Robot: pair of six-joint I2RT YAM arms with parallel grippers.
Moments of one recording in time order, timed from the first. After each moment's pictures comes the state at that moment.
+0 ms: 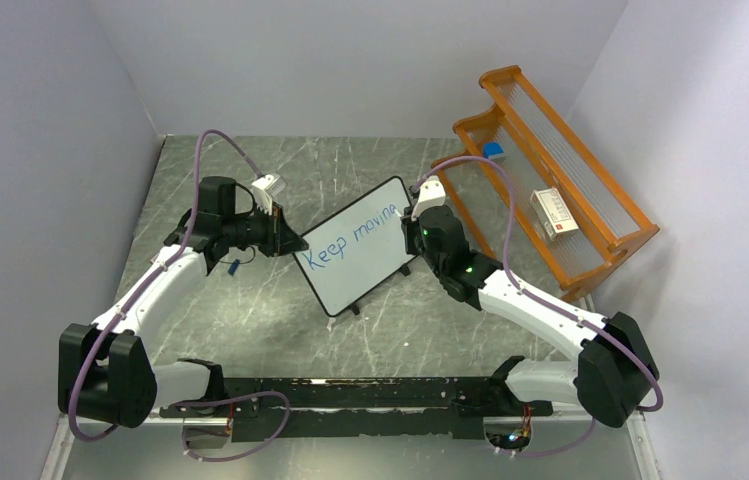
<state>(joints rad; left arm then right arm) -0.21 1.24 0.85 -0.28 0.79 -0.08 0.70 1.23 0.77 0.07 0.35 0.15</state>
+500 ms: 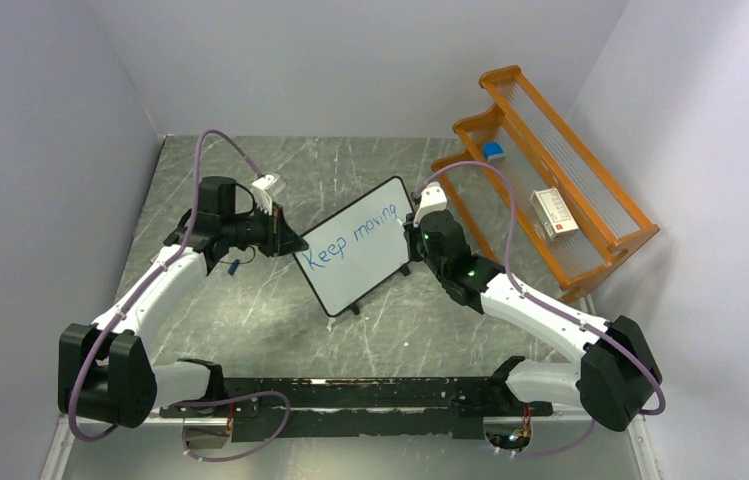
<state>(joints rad) -0.21 1.24 0.85 -0.28 0.79 -0.08 0.70 1.20 0.74 0.03 0.34 0.16</state>
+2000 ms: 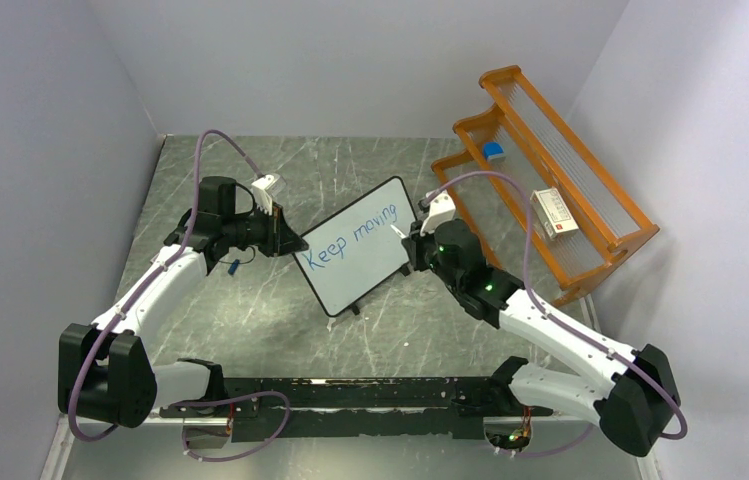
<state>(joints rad) -0.21 1.24 0.86 -0.29 0.79 -0.08 0.73 1.05 0.70 -0.03 0.24 0.19</state>
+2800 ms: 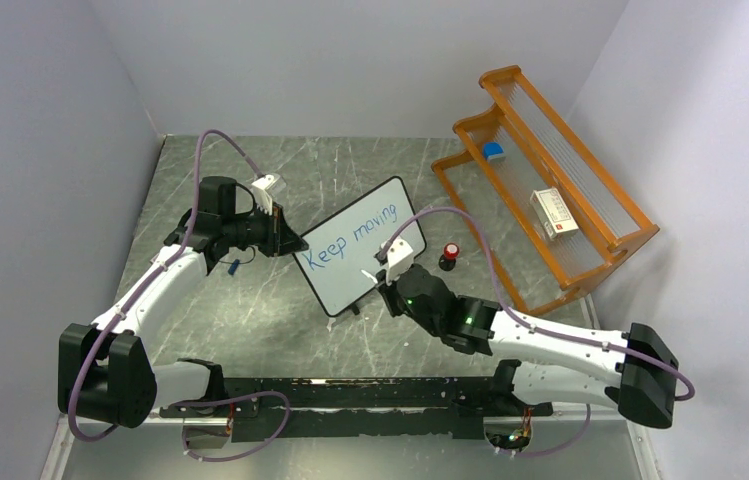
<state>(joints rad) -0.21 1.24 0.86 -0.29 0.78 -0.08 1.10 1.04 0.62 -0.07 0.40 0.17</state>
